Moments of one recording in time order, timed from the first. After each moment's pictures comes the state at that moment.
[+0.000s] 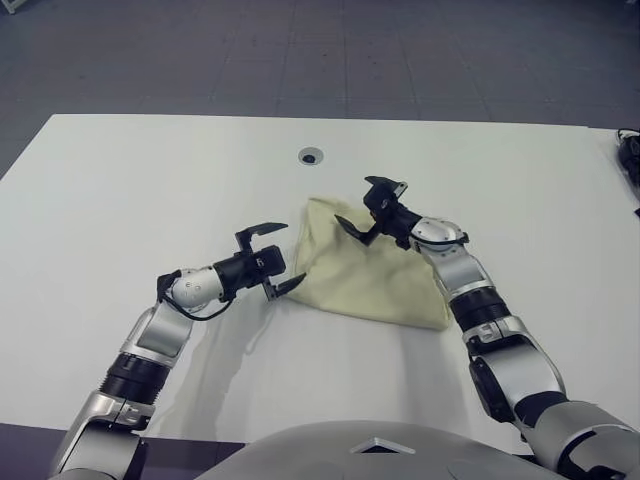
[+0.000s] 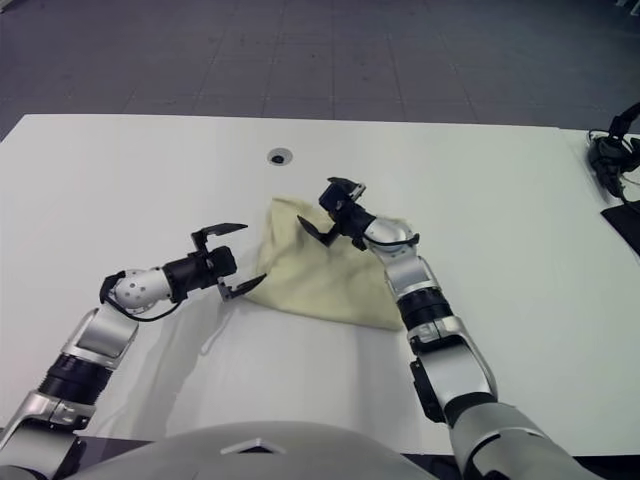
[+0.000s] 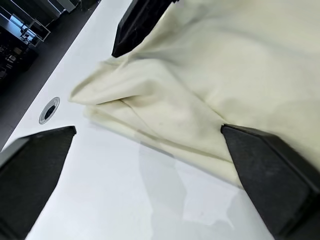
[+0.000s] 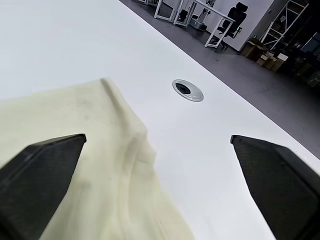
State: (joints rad) left arm -0.11 0.56 -0.27 0.00 0.16 -0.16 -0.70; right arm -0.57 -0.20 0.23 0.63 -0.11 -0.11 0.52
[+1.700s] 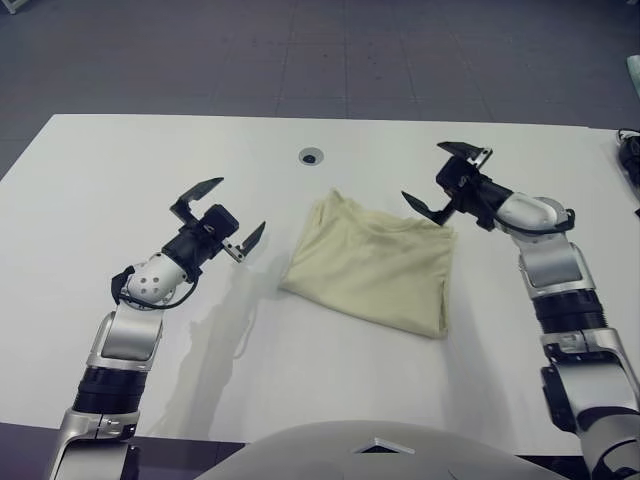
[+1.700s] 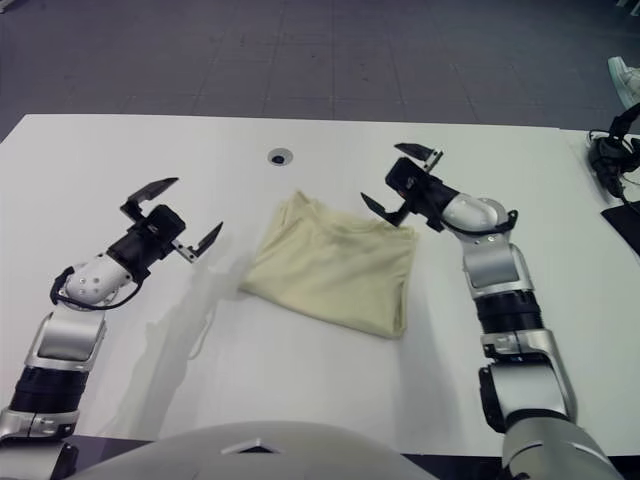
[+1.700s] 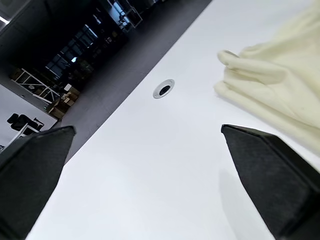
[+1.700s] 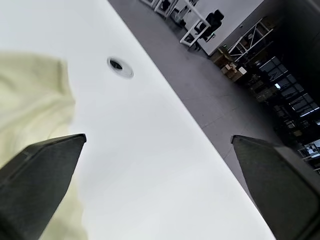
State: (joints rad) left arm -0.05 0.56 0.01 -0.15 0.07 0.00 -0.45; right arm -0.42 -0.63 0.12 0.26 -0.14 -0.06 0.69
